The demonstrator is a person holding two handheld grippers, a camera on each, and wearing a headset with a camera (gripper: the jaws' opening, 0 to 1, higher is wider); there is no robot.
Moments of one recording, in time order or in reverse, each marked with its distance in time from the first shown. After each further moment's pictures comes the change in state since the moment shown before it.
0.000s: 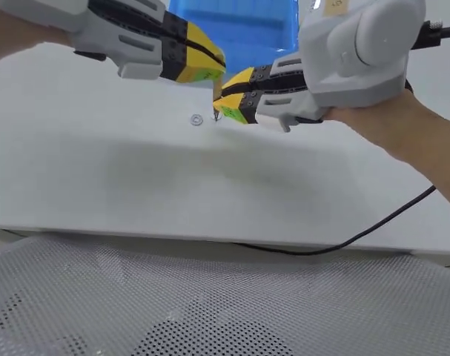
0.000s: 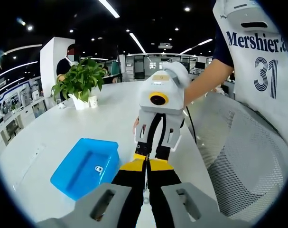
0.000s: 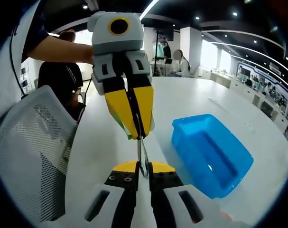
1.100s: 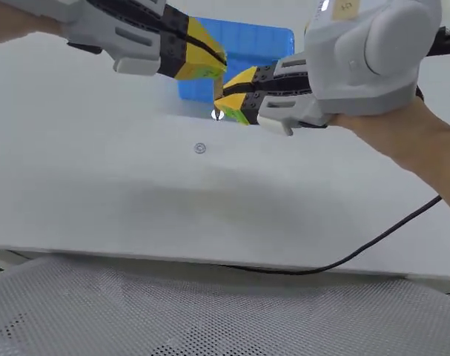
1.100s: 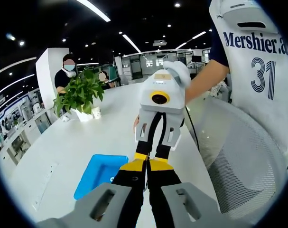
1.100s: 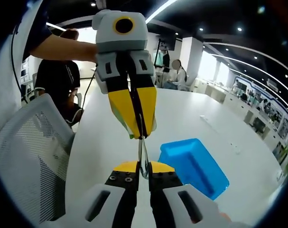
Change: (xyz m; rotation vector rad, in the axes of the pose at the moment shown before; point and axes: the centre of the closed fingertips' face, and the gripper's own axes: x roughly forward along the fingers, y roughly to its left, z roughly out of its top) left arm -0.027 0.008 0.048 0.118 0.018 0.022; right arm -0.025 -0.010 0.053 -0.103 -0.045 -0.078
